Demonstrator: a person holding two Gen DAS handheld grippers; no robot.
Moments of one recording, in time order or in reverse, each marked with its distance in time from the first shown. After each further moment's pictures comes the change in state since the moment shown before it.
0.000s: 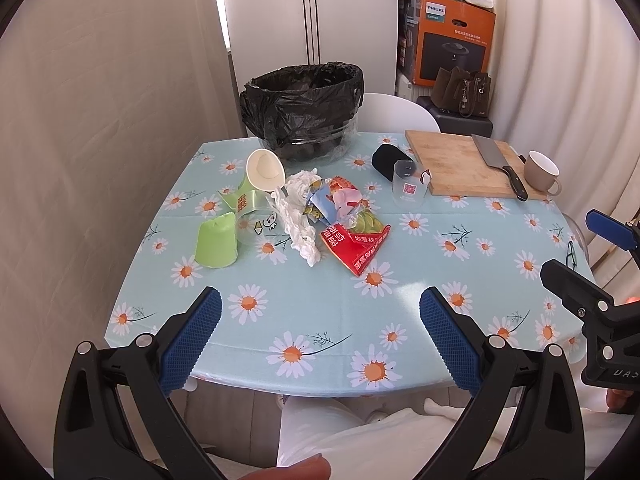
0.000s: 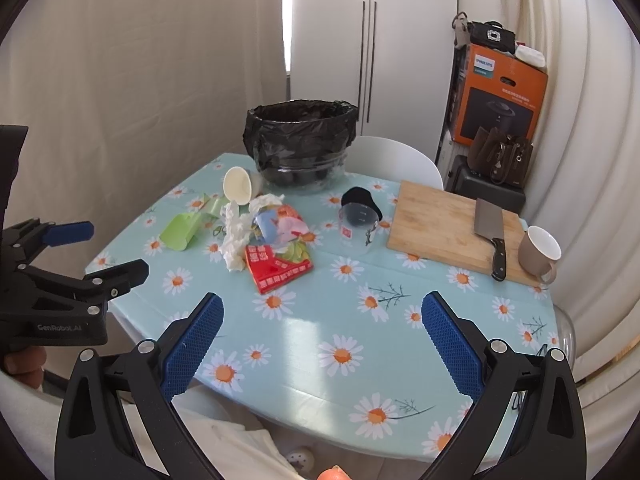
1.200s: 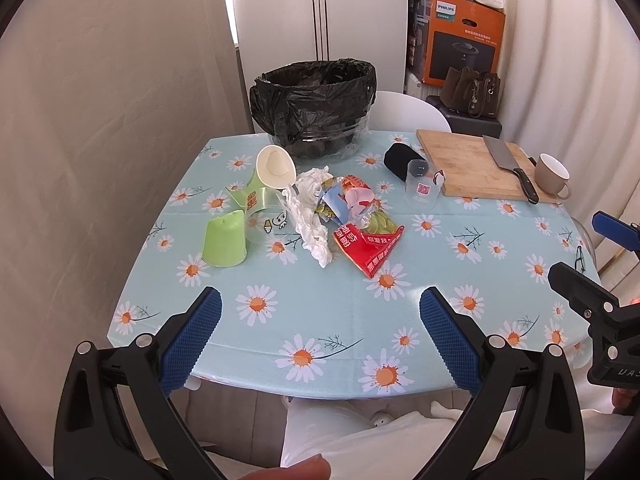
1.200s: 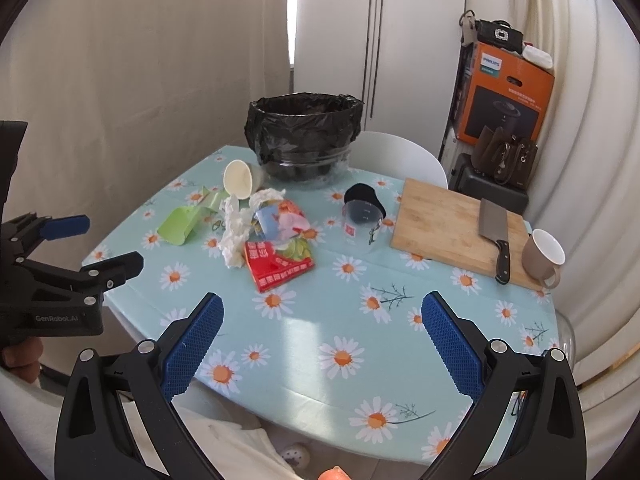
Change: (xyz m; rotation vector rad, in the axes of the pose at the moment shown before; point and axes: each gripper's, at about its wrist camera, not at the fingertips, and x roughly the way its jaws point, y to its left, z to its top) left arm 0.011 0.010 0.001 -0.017 0.010 0.022; right arm 0.011 0.003 0.005 -0.022 0.024 0.000
